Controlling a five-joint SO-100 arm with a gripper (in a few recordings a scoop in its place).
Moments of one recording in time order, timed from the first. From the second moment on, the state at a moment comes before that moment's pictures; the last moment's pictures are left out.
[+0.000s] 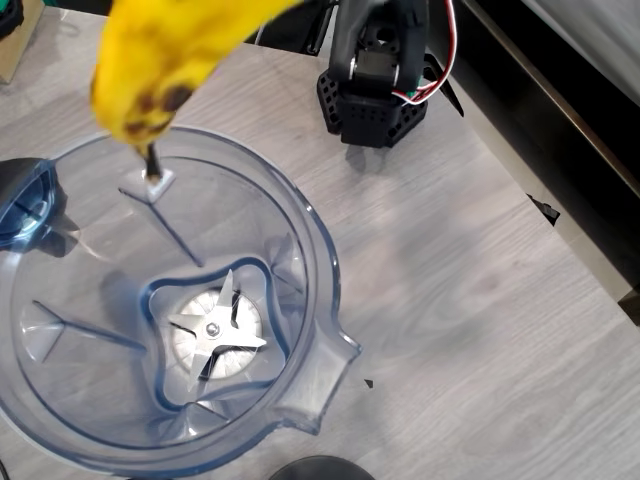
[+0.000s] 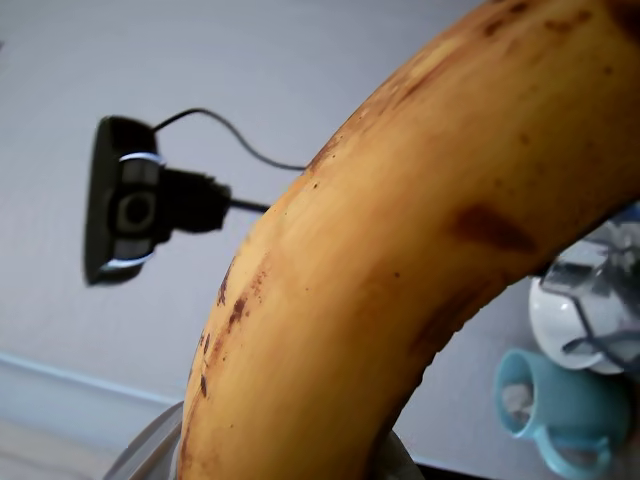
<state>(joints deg) -2.1 153.5 94.3 45.3 -3.9</state>
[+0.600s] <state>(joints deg) 2.9 141.0 98.9 37.3 -3.2</state>
